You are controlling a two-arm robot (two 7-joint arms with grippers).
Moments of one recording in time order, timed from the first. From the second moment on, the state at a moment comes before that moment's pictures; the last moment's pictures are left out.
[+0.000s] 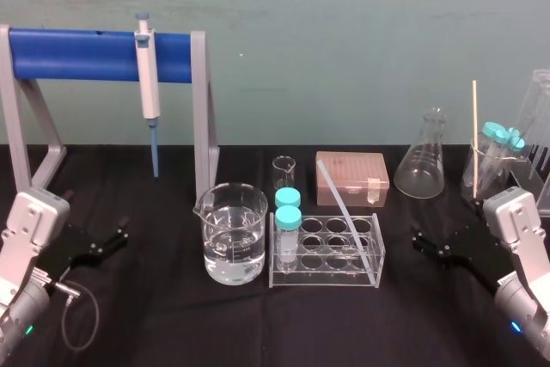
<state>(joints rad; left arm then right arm) -0.20 0.60 0.45 -1.41 -0.25 -0.12 0.03 0.20 0.60 -0.45 -1.41 0.25 -0.12 -0.03</state>
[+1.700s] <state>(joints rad) -0.20 0.60 0.45 -1.41 -0.25 -0.12 0.03 0.50 0.43 -0.49 -1.06 0.34 -0.38 0.53</state>
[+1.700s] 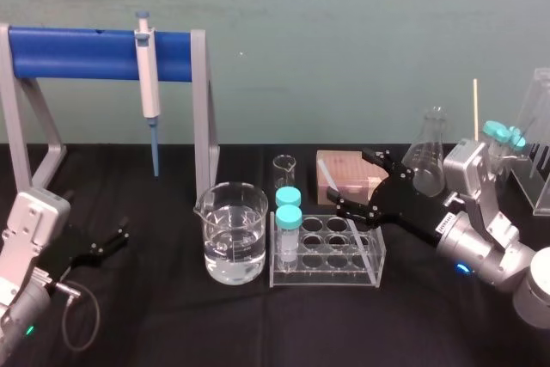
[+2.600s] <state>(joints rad) -0.20 0.60 0.45 -1.41 -0.25 -0.12 0.03 0.65 0.28 -0.46 -0.74 0.49 -0.29 0.87</state>
